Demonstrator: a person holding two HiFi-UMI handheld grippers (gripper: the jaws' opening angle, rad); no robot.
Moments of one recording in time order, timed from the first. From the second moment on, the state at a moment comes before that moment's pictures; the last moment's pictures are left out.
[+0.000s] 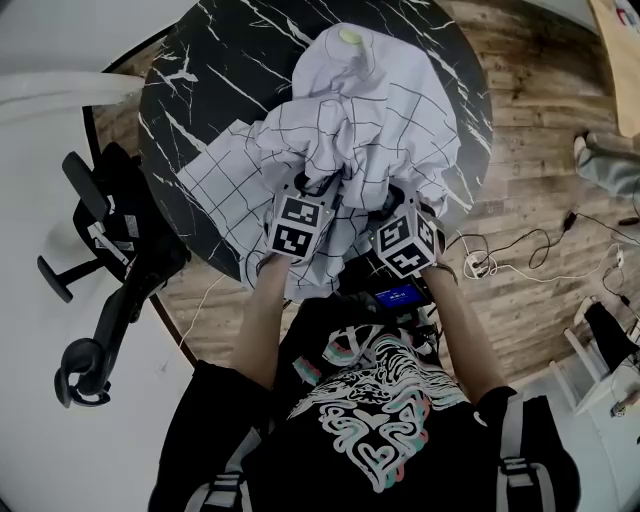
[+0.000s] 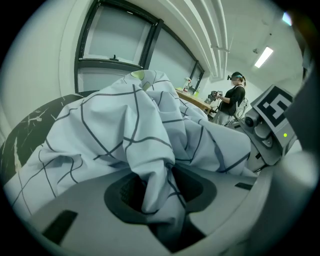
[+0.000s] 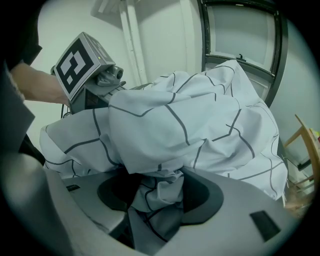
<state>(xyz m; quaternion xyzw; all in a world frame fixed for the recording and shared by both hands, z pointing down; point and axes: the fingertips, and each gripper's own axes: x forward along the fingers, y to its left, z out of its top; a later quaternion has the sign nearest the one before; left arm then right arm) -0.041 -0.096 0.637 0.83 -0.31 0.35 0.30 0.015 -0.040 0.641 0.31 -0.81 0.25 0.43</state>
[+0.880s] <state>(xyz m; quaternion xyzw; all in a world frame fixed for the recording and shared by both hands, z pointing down) -0.027 -0.087 0.635 0.84 -0.29 0.34 0.31 0.011 -0.042 0.638 0.31 -0.83 0.22 0.40</state>
